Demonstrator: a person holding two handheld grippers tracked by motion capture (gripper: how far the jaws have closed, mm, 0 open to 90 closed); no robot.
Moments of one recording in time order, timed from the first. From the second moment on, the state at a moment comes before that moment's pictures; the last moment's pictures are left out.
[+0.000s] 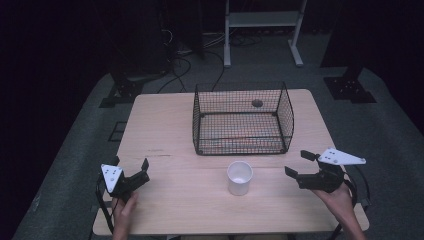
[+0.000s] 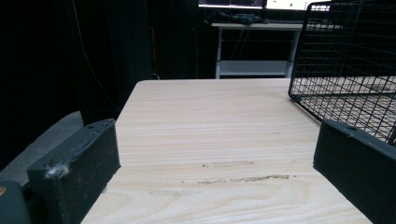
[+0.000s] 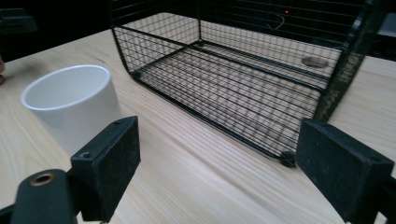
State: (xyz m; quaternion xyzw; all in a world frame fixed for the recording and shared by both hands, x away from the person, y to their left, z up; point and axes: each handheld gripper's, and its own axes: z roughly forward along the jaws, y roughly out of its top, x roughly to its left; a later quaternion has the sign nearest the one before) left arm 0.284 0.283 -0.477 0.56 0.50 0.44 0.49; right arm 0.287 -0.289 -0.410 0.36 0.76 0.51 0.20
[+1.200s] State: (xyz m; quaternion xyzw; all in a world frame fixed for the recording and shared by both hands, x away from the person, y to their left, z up) left arm 0.284 0.284 -0.477 0.55 0.51 0.44 0.50; right arm 0.276 -0.220 -0.409 0.28 0.80 0.51 0.14
